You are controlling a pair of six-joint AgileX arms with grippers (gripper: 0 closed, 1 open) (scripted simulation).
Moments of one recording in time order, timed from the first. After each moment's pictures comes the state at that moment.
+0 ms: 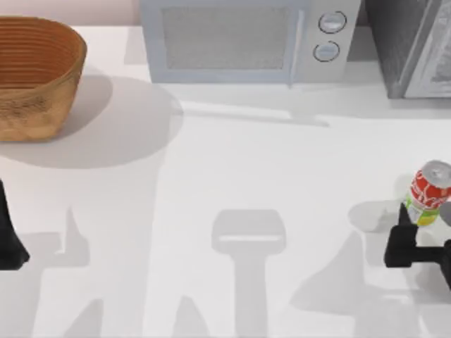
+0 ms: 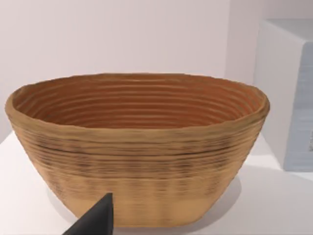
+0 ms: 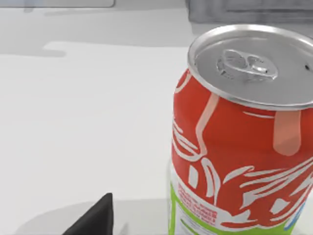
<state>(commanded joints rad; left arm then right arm) 0.00 0.00 0.00 0.00 0.00 0.00 0.42 1.93 0.03 1.56 0.43 0.15</state>
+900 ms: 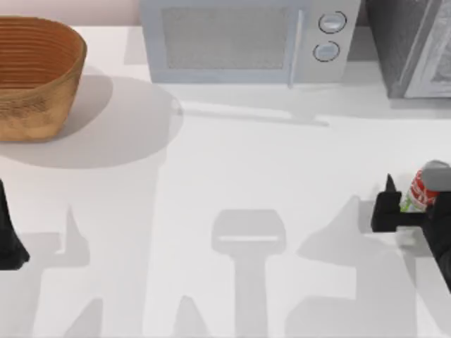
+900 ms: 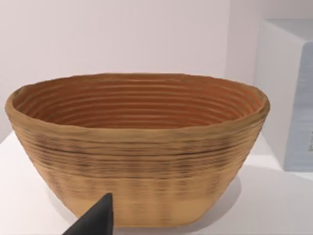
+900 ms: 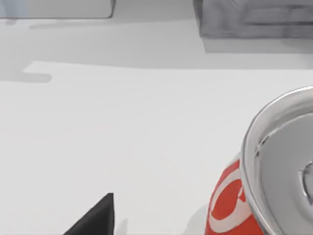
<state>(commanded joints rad) 0.00 0.00 0.00 0.00 0.00 0.00 0.30 2.09 0.25 1.52 0.32 0.11</state>
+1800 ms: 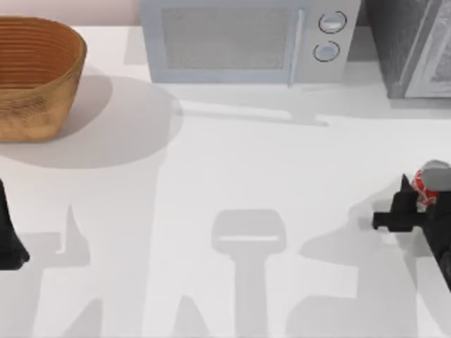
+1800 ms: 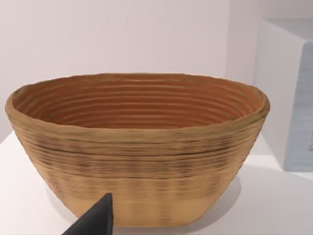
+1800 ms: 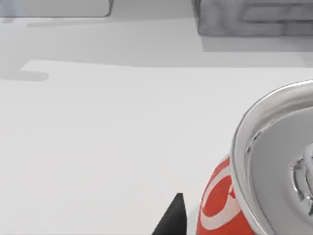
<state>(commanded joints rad) 0.00 0.00 0.00 0.00 0.00 0.00 0.30 2.09 0.25 1.52 0.32 0.11</state>
